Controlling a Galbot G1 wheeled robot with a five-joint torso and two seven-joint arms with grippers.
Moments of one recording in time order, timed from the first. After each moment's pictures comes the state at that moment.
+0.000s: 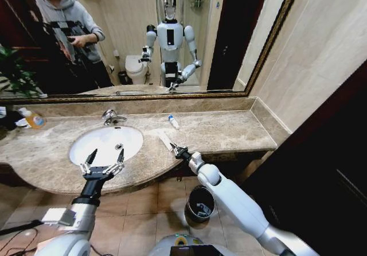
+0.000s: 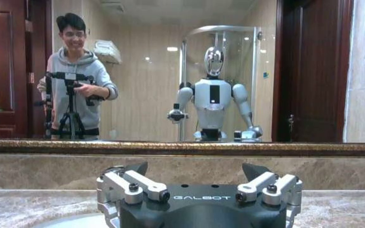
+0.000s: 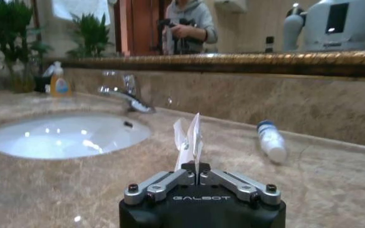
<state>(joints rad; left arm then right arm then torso) 1.84 -1.36 -0.82 -2.47 -0.37 0.04 0.05 -0.85 1.19 -0.09 1.62 0.34 -0.07 -0.11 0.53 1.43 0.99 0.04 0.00</state>
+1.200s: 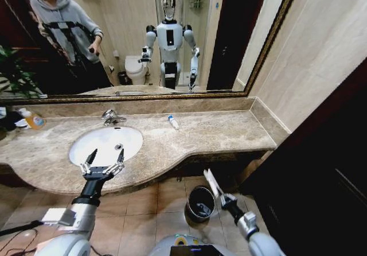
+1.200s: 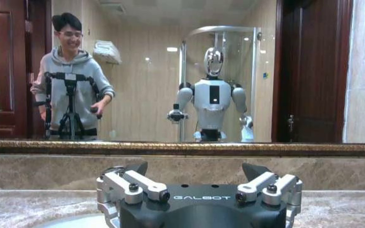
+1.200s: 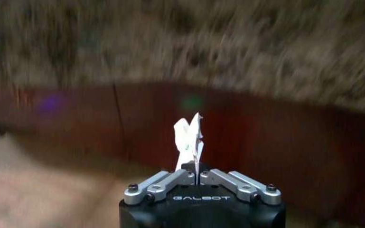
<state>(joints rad) 1.84 -1.36 -0.82 -2.47 -0.37 0.04 0.05 -1.62 1.14 0.35 1.60 0.19 0.15 -0.09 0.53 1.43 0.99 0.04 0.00</state>
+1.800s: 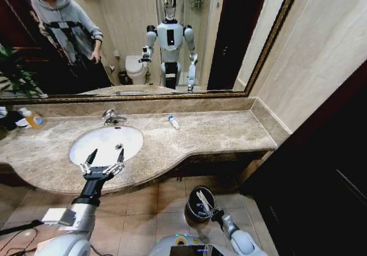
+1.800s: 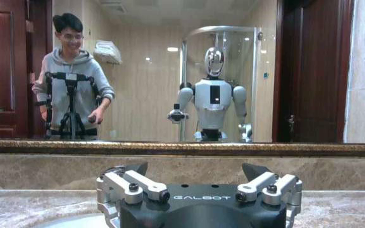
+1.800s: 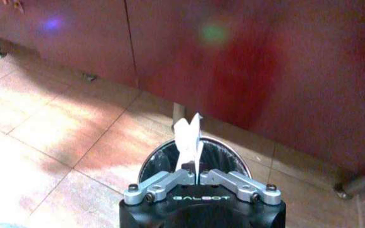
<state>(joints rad) 1.84 -1.36 -0.82 -2.47 -0.37 0.04 0.05 -1.36 1.25 0.24 1.21 0.03 0.06 -0.13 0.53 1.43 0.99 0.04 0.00</state>
